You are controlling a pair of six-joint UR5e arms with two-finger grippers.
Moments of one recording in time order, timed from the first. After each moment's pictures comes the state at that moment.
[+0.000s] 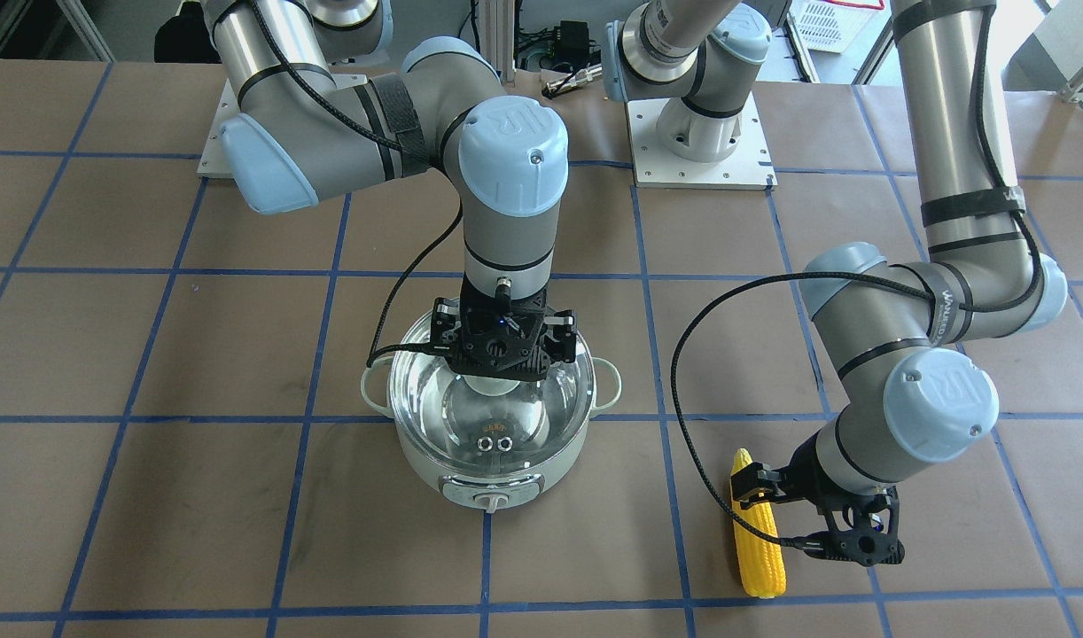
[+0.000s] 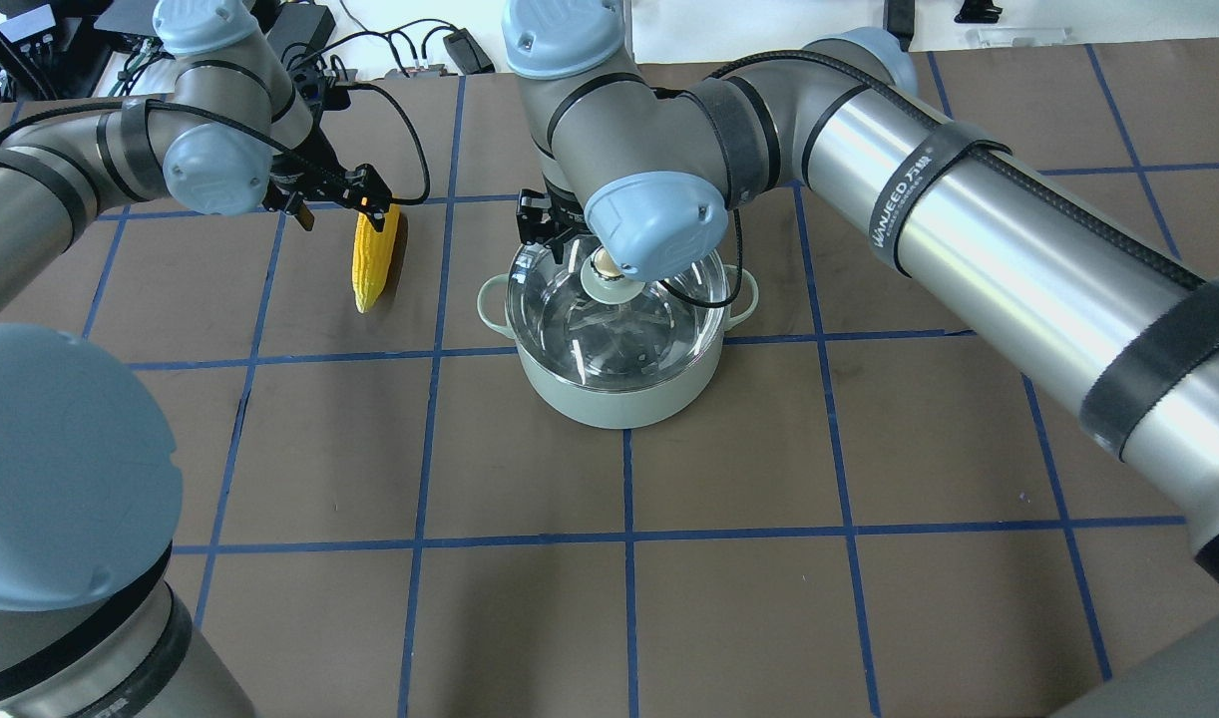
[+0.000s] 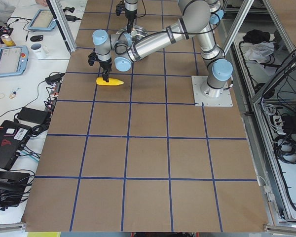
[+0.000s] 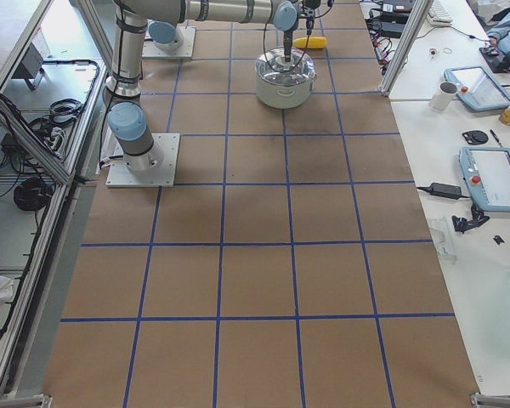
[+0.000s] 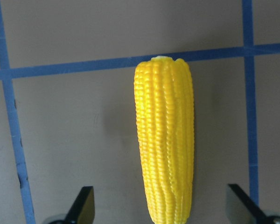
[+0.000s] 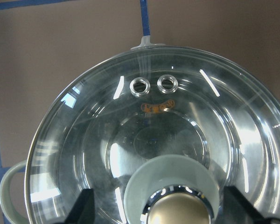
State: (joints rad) left arm -1.42 -2.13 -1.48 -1.08 1.56 0.22; right arm 2.00 -1.14 1.43 -1.94 -1.63 0.53
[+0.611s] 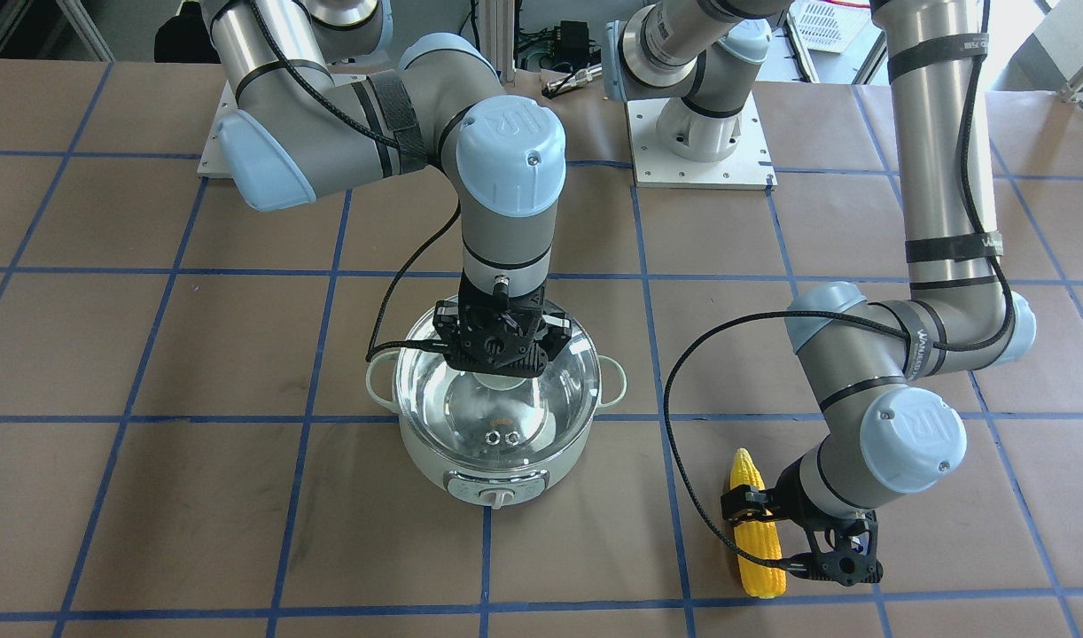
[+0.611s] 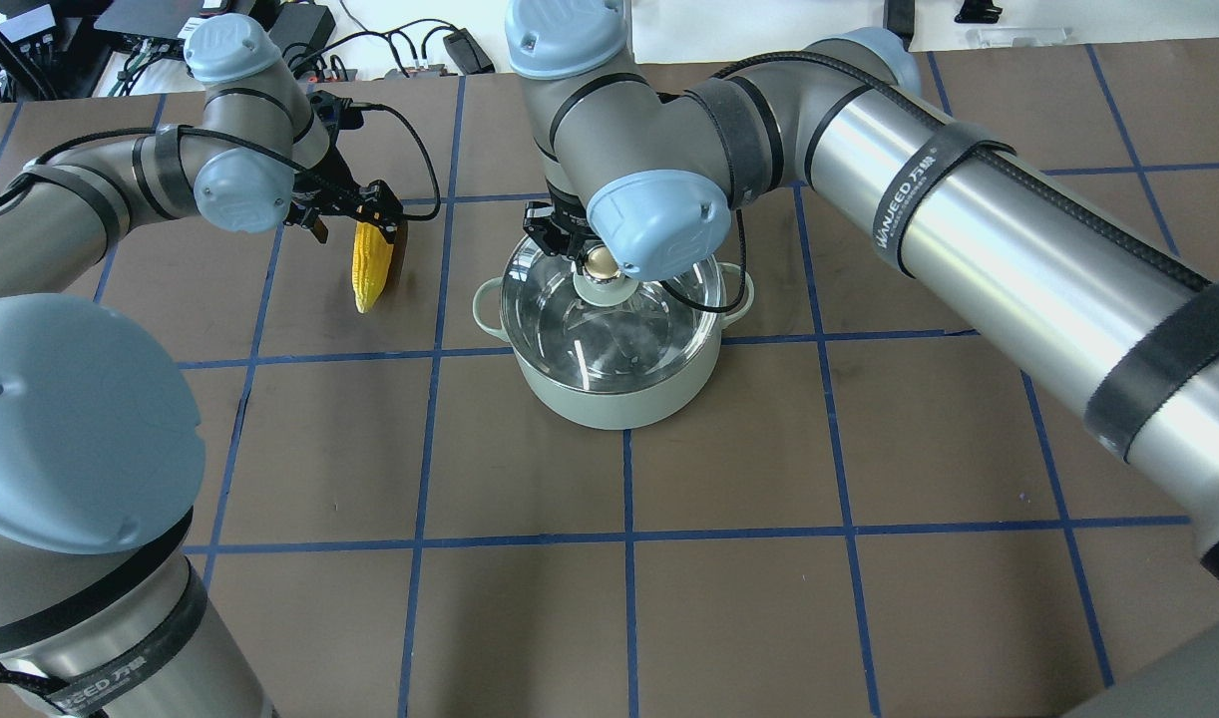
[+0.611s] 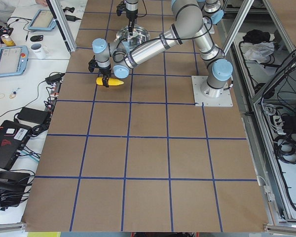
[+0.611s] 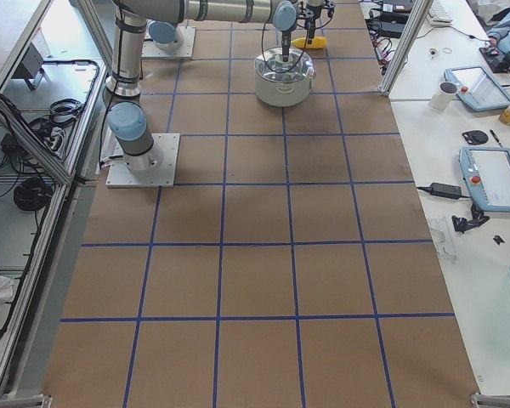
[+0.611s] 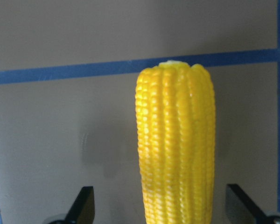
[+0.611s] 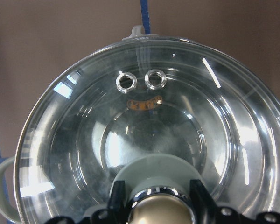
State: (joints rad) left arm -1.42 -2.21 -1.48 -1.01 1.56 0.21; right arm 2.00 -1.15 1.43 -1.91 -1.61 0.53
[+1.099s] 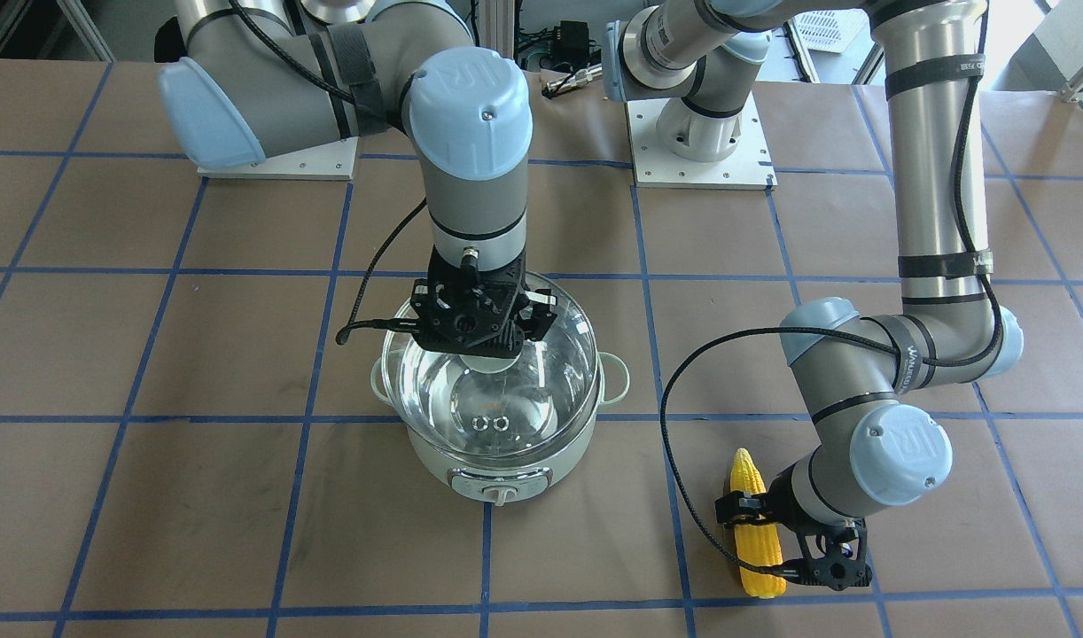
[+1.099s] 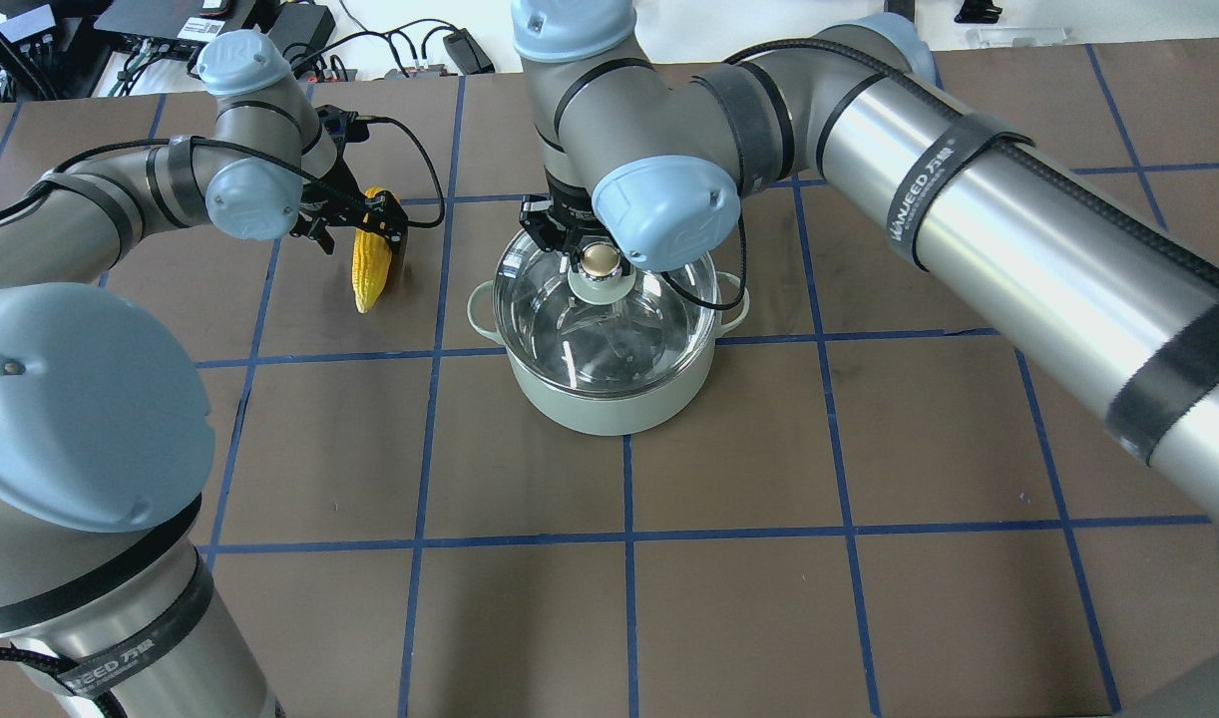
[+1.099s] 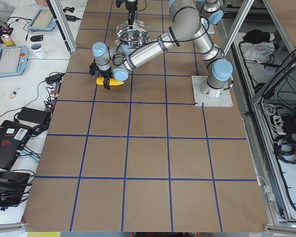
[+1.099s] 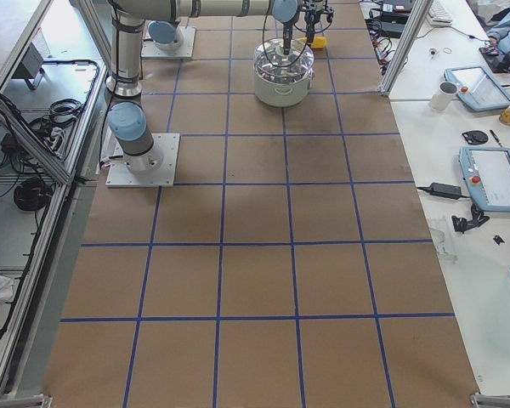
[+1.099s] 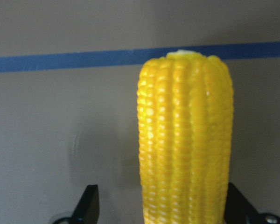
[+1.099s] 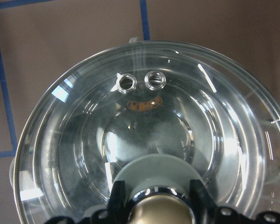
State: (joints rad) left arm -1.42 -2.24 -1.47 -1.01 1.56 0.19; right arm 1.95 -1.21 1.39 -1.82 -1.56 0.49
